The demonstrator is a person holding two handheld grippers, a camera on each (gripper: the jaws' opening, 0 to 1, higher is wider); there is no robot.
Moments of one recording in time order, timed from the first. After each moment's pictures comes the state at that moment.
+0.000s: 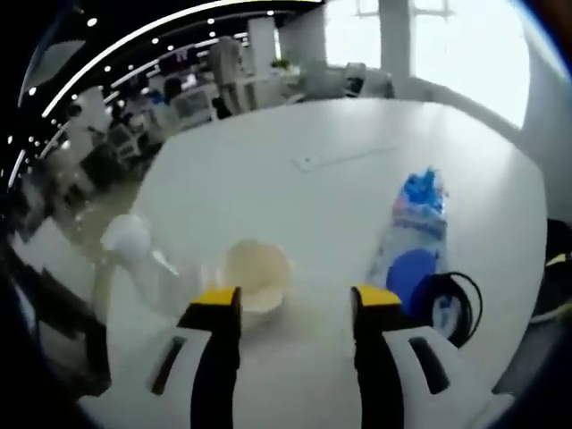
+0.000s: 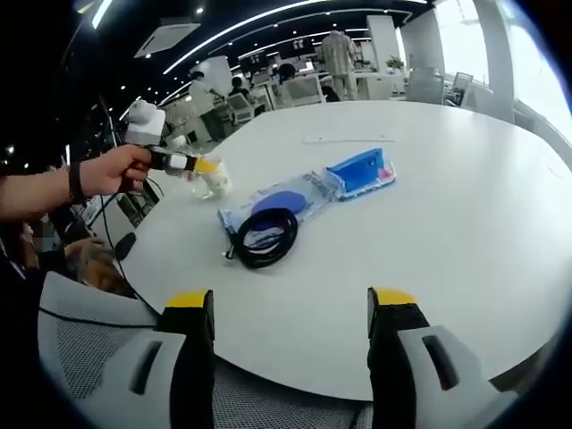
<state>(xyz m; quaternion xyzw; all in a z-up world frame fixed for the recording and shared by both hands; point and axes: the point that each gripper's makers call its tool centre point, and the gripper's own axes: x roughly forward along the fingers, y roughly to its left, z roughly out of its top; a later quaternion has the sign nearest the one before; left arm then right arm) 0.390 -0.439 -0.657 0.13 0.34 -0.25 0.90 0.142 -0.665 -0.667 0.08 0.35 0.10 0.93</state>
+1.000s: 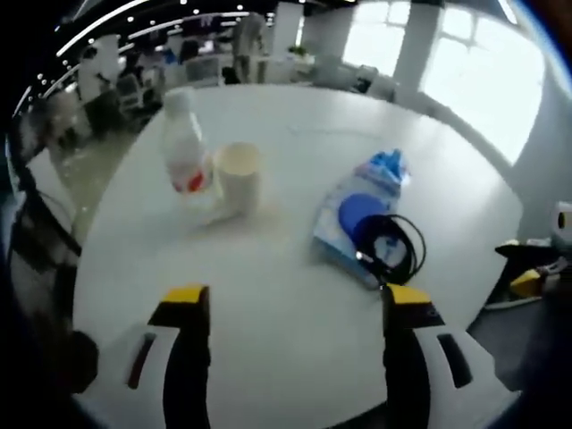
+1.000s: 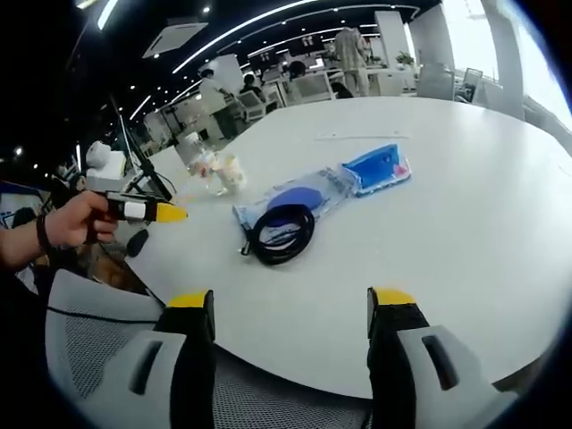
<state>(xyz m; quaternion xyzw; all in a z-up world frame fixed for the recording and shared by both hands) 0.274 -0.406 -0.683 0.03 0.40 -0.25 0.88 0.139 -0.650 -0.668 0.09 0.35 0.13 0.92</state>
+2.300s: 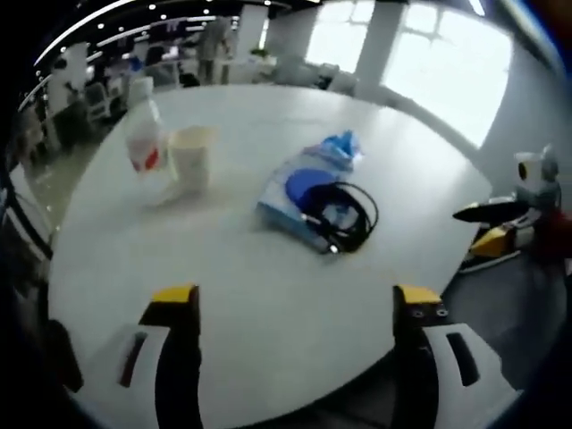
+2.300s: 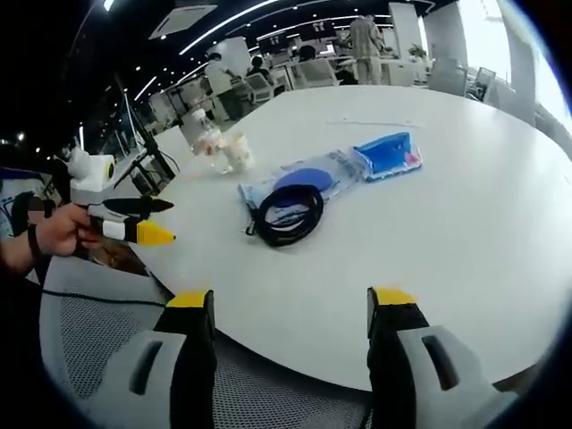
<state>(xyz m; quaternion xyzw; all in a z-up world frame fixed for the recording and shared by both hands) 0.219 -0.428 -0.698 0.03 0.38 -0.33 0.86 0.131 -0.638 -0.684 0.06 0.39 0.15 0.91</state>
